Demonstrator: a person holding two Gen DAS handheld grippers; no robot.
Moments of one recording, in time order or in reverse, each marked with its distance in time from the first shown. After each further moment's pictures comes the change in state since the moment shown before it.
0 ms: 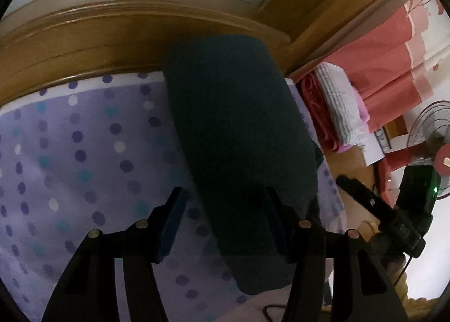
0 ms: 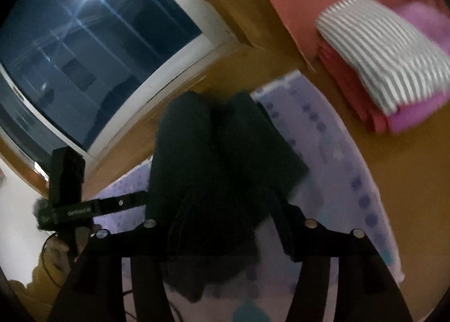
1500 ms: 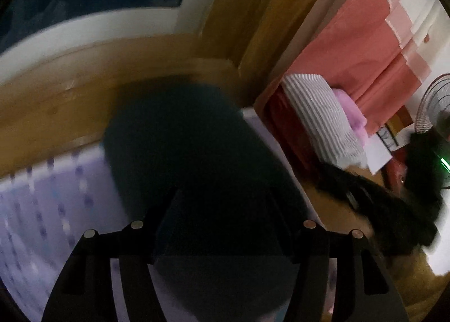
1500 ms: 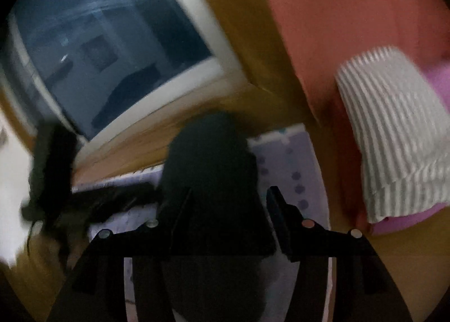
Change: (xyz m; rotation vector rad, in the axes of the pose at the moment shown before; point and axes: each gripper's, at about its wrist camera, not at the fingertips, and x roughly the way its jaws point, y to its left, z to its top) left arm 0.046 -0.106 0.064 0.191 -0.123 0.118; right arm -0.034 -0.048 0.055 -0.227 -0.042 0.063
